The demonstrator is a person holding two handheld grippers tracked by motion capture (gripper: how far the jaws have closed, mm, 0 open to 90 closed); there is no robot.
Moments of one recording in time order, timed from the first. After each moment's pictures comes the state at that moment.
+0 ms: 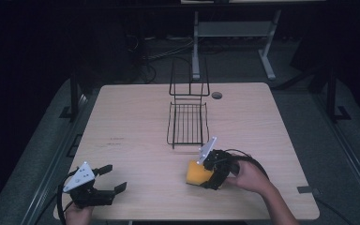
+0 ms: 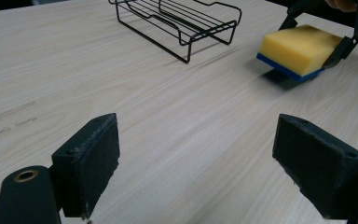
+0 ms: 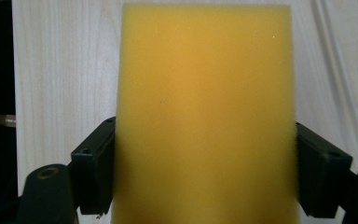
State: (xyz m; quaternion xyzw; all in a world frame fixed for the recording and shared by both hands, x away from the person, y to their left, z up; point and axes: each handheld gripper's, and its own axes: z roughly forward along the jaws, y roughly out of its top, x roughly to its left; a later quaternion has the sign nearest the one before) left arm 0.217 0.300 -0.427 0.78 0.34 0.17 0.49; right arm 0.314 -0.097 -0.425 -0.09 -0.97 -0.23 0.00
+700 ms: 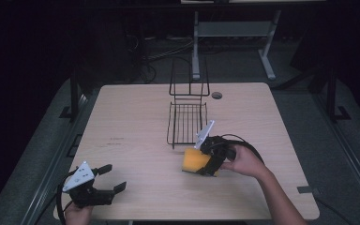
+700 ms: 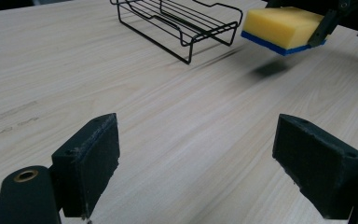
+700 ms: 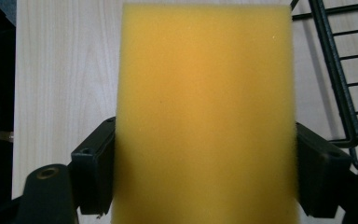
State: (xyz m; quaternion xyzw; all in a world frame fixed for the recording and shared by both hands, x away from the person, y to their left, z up) left arm 0.217 0.302 -0.428 0.78 0.34 0.17 0.49; right arm 0.347 -0.091 -0.403 -0.09 -0.97 -0.24 0.02
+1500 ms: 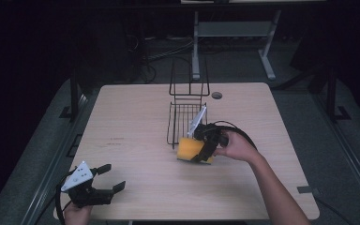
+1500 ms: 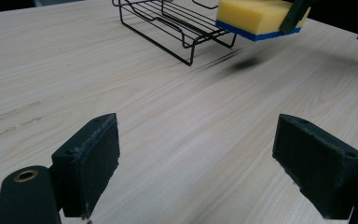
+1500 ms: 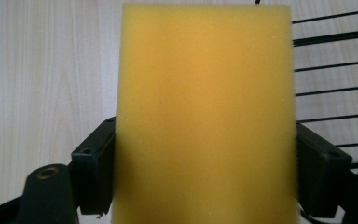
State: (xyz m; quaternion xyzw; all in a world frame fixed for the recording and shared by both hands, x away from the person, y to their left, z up) left arm 0.218 0.305 -0.427 0.78 0.34 0.17 0.50; right arm 0.386 -0.074 -0.393 -0.09 -0.97 -0.24 0.03
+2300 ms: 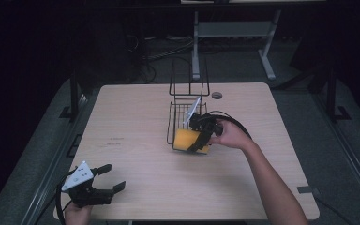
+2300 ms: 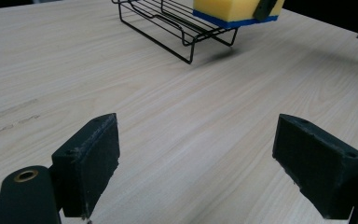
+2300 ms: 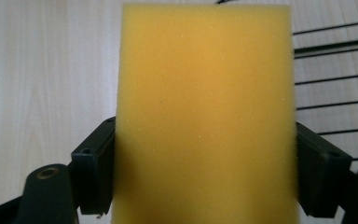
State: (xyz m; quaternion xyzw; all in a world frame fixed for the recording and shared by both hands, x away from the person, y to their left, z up) left arm 0.219 0.304 -0.429 0.78 0.35 0.16 0.50; right arm 0.424 -0.063 -0.390 -0.09 -0.97 -0.23 0.04
